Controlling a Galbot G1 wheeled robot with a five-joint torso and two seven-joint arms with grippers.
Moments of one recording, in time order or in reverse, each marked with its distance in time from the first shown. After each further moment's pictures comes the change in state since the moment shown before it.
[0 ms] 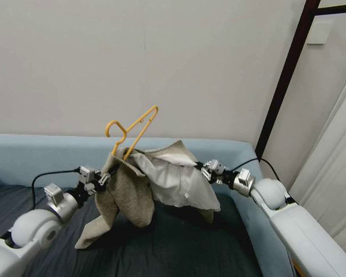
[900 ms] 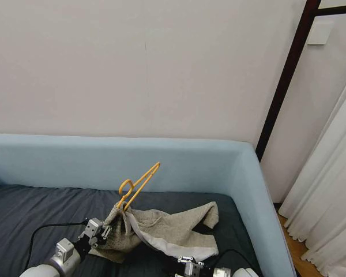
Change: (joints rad) left arm 0.221 -0.005 -0.073 0.020 0.258 0.019 -0.044; right arm -0.243 0.096 -0.077 -0.147 0.139 0.254 -0.278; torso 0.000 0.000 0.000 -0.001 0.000
